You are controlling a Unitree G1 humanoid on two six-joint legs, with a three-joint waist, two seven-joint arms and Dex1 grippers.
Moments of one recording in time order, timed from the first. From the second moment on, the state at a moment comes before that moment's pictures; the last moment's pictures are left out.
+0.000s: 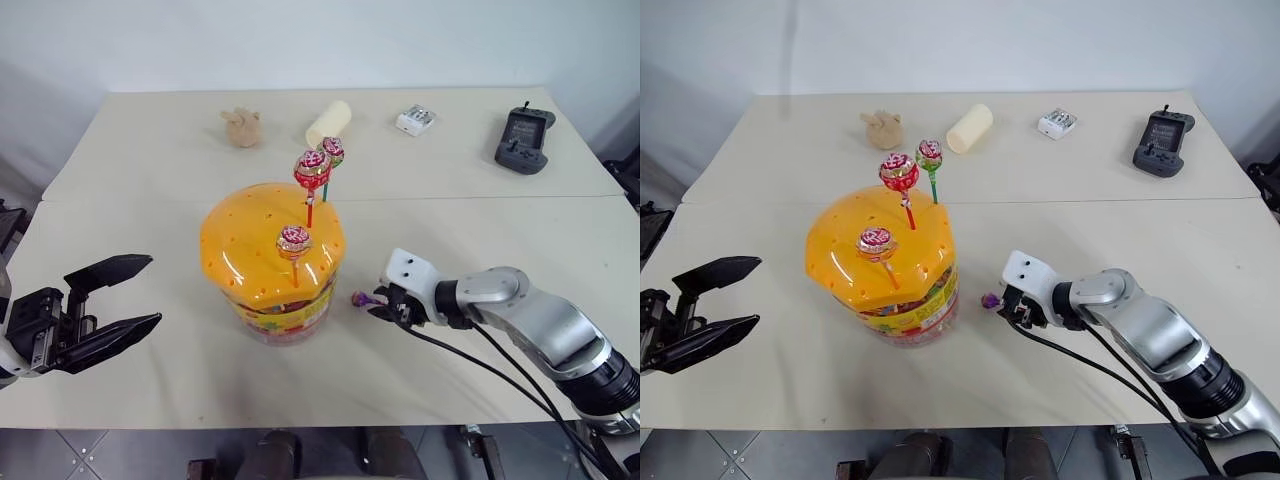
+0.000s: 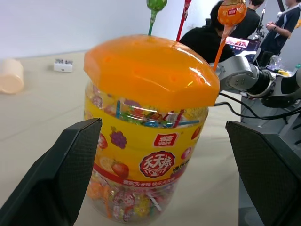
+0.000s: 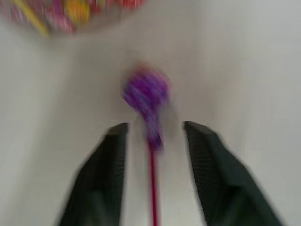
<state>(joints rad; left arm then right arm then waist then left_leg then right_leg) 0.14 0.81 0.75 -0.33 -1.04 0.53 -1.20 -0.52 -0.86 0.39 -0.43 0.35 0.93 0.75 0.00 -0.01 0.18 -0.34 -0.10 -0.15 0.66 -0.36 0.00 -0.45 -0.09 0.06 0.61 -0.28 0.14</state>
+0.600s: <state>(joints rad) 0.08 0.78 0.68 -0.30 -1.01 0.48 -1.20 -0.29 -1.06 -0.09 -0.28 0.40 0.76 0.94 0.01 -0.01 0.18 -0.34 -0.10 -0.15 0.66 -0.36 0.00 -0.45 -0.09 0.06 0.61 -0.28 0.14</state>
